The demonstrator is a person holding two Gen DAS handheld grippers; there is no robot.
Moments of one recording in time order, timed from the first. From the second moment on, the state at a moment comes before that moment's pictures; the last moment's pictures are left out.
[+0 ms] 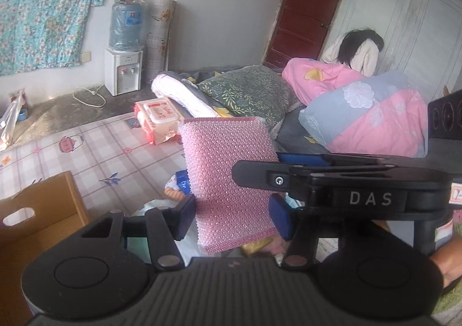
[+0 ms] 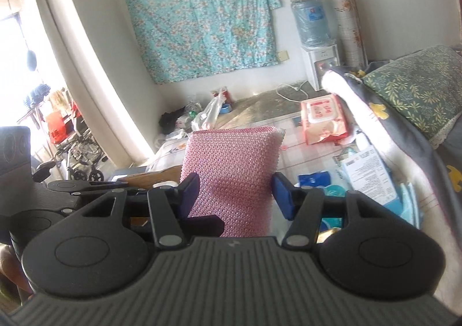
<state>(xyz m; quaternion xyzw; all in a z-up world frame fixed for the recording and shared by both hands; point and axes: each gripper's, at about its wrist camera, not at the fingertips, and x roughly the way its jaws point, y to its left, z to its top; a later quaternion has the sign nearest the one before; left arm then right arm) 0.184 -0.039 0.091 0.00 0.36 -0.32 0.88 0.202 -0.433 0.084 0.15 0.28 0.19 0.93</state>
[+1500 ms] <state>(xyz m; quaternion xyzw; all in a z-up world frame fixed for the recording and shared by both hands) 0.304 0.120 -0.099 -0.08 0.58 -0.07 0.81 0.260 -0.314 0.003 0.12 0.35 0.29 0.88</state>
